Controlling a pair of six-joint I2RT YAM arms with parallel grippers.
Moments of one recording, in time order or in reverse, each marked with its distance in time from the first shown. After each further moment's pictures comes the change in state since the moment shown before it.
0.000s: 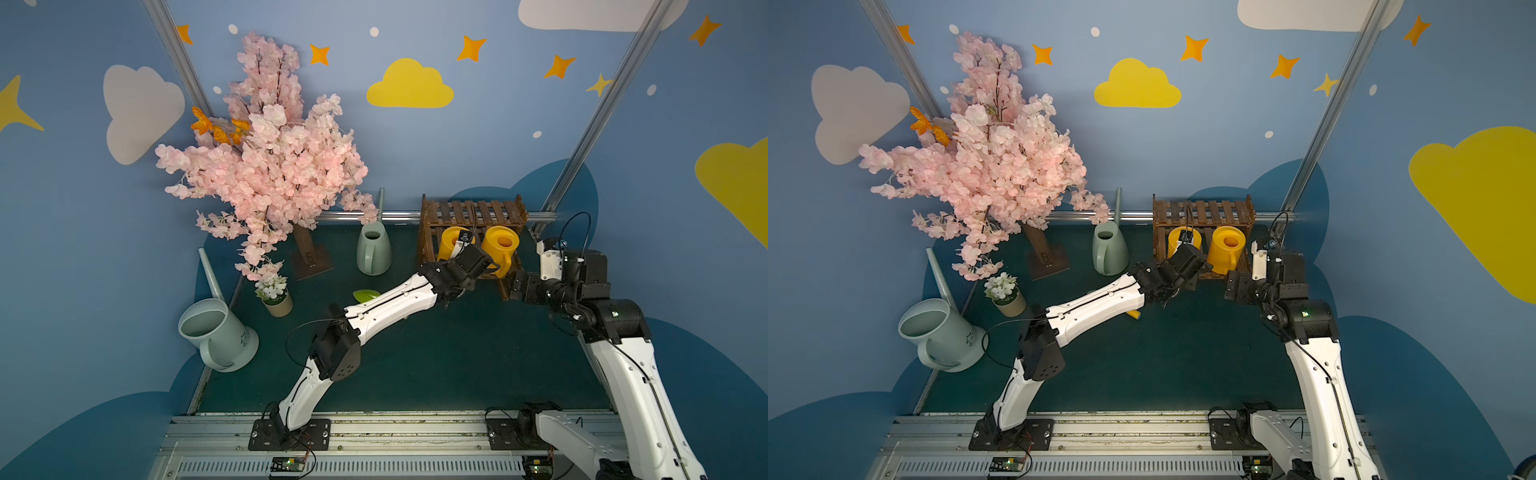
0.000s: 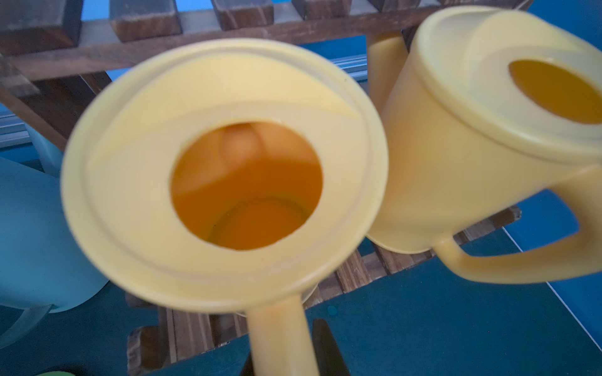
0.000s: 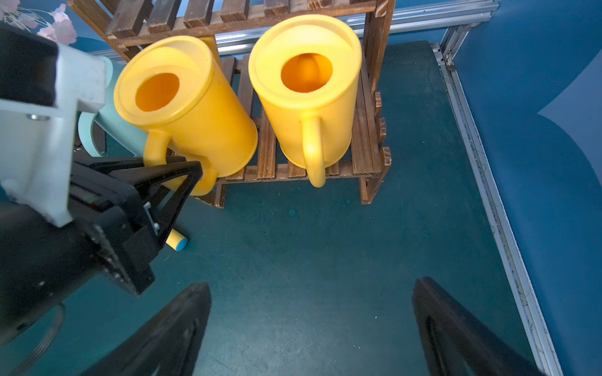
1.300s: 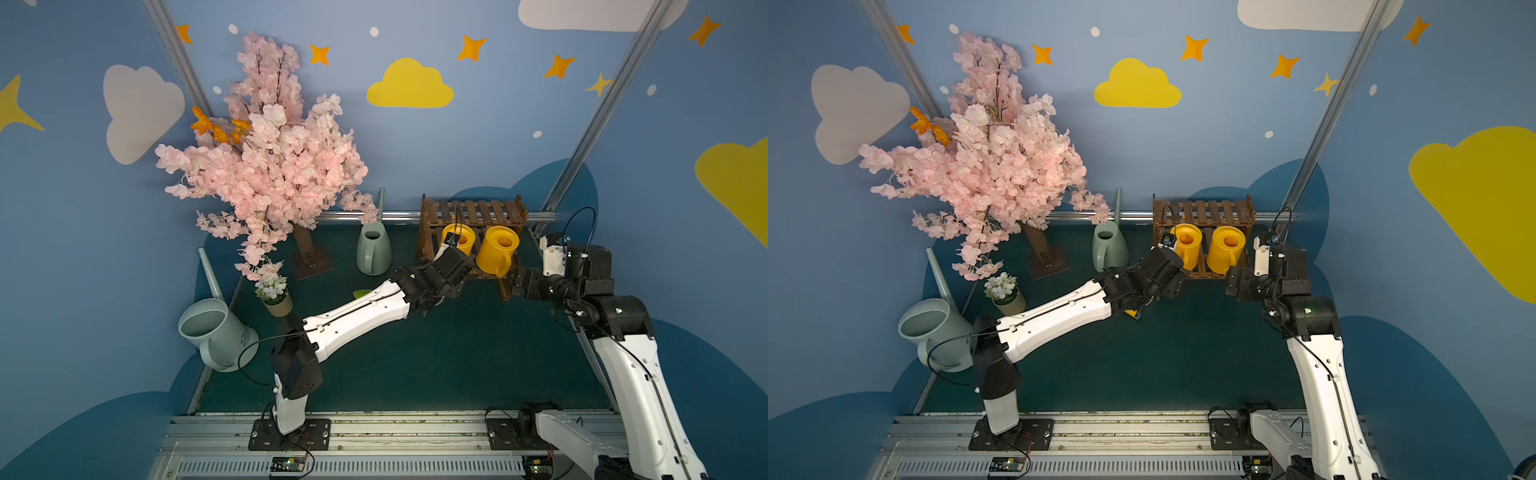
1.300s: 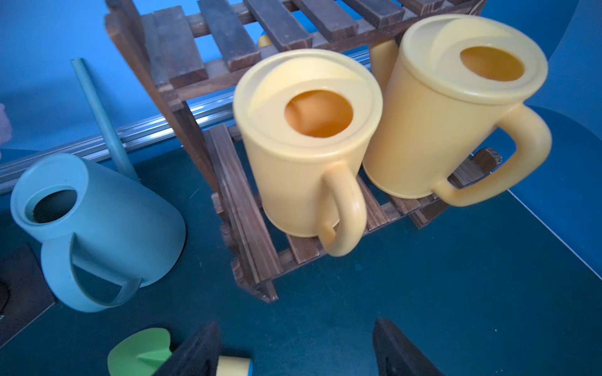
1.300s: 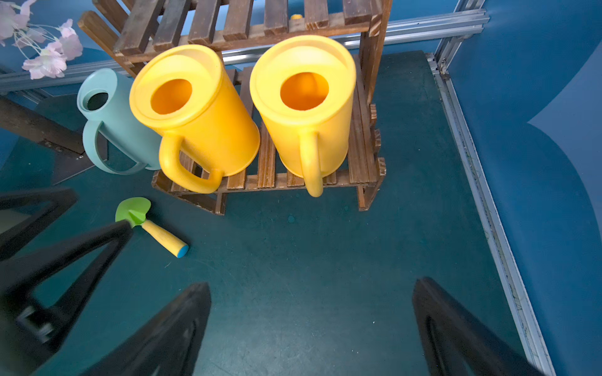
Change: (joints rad) left arm -0.006 -0.356 -0.364 0.014 0.013 0.145; right arm -0.019 0.025 0.054 -0.010 -0.001 -0.003
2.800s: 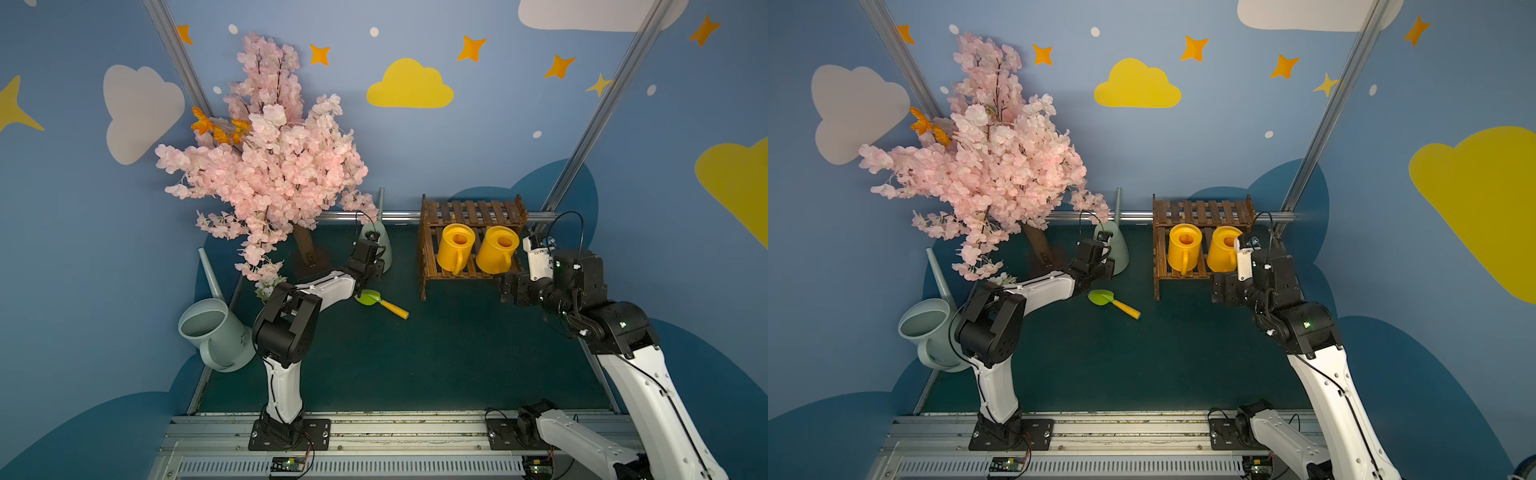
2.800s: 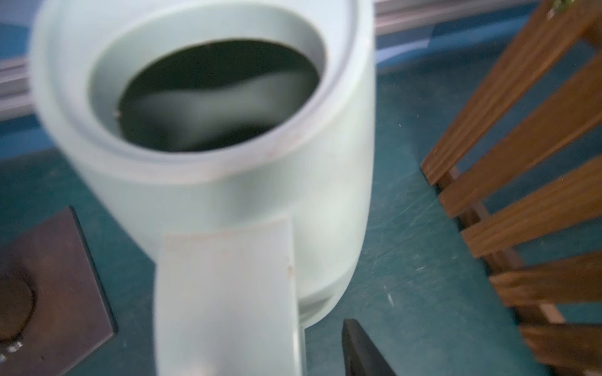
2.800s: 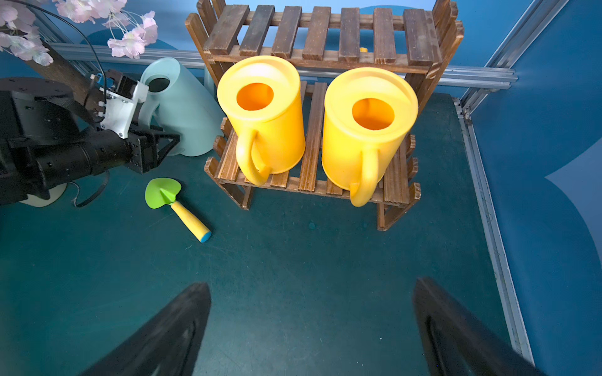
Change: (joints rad) left arm 0.566 0.120 -0.497 0.669 0.309 0.266; right arm 0.254 -0.048 0.034 -0.014 0.140 -0.007
